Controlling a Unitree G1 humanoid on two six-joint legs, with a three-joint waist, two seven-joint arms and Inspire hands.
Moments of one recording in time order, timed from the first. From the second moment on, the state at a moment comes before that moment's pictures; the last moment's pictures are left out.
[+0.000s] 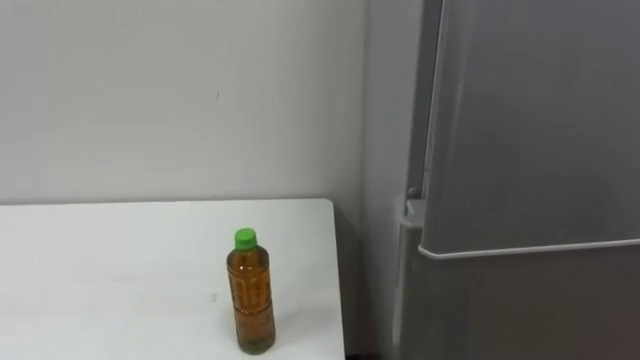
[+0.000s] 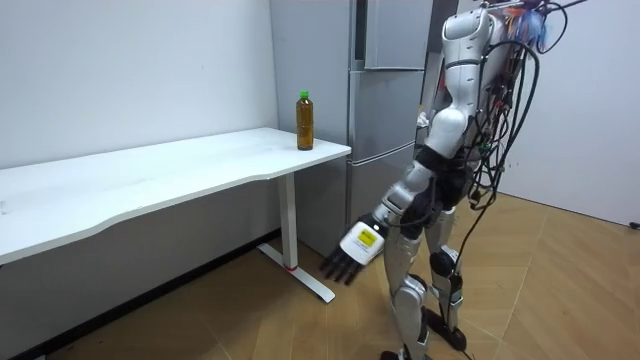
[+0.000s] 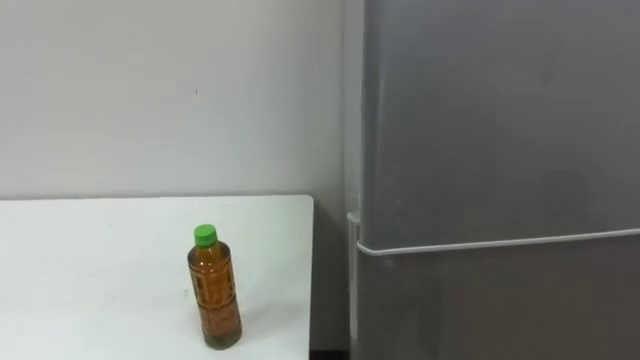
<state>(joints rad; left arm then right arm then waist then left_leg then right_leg) 0.26 0.19 0.14 0.94 -0.34 -0.10 0.21 0.19 -0.22 -0.03 1.22 0.50 -0.08 0.12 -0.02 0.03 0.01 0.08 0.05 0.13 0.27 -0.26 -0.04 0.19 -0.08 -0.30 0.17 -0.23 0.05</state>
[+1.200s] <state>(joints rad) 0.12 0.19 0.26 -0.18 -0.40 -0.20 0.34 0.22 -0.20 -0.10 1.16 0.35 -0.11 0.12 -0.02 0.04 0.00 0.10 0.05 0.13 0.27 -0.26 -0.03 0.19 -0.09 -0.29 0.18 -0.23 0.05</state>
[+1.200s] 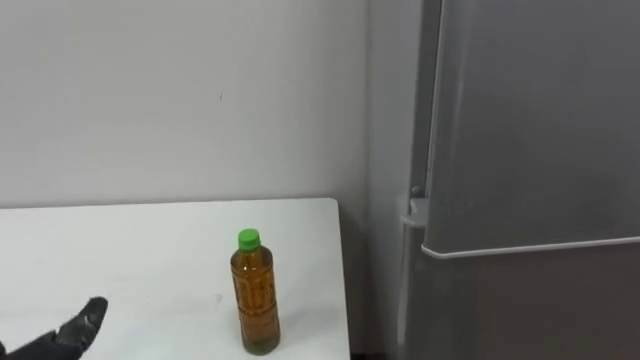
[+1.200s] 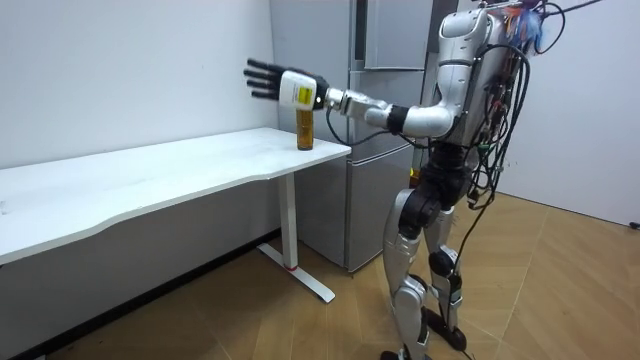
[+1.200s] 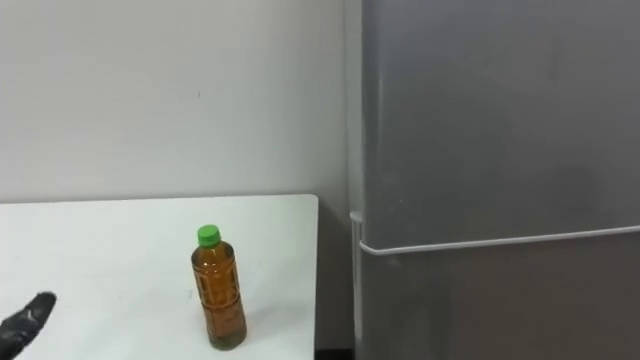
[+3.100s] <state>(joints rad) -0.23 0.17 -0.18 -0.42 -0.60 0.04 -0.21 0.05 -0.20 -0.02 1.25 0.38 0.00 0.16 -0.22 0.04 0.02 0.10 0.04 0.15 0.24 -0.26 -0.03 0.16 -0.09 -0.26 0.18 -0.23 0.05</state>
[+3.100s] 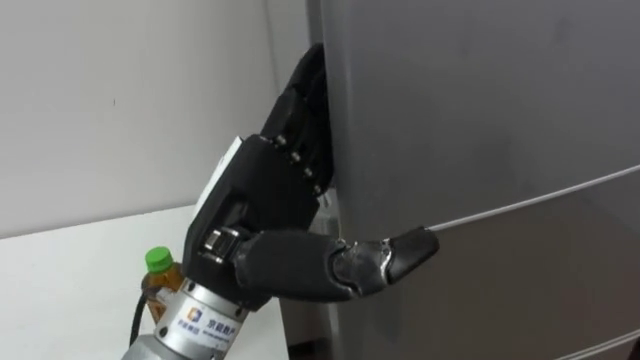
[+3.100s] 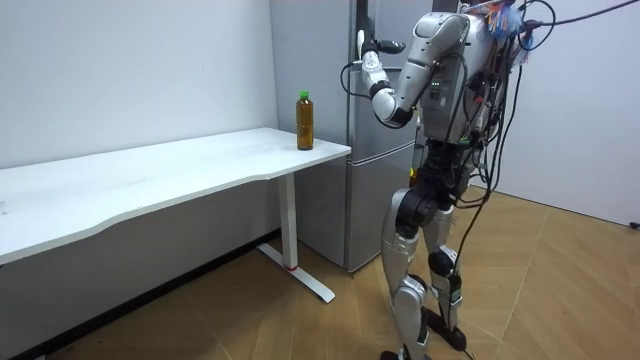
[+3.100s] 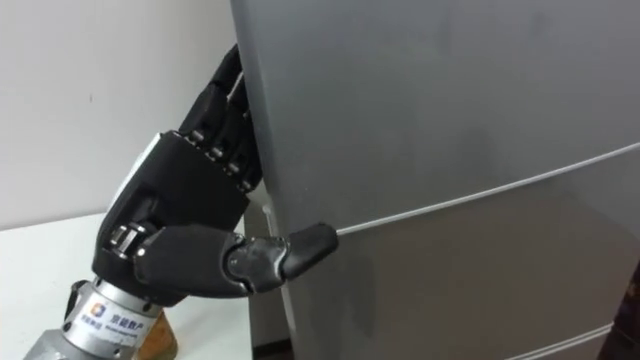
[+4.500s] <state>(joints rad) -0.24 0.18 -0.28 -0.41 -0.69 0.06 -0.36 -0.01 -0.21 0.10 1.21 0.43 0.00 0.16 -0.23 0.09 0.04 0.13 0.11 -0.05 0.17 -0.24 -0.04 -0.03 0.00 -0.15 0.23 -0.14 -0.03</state>
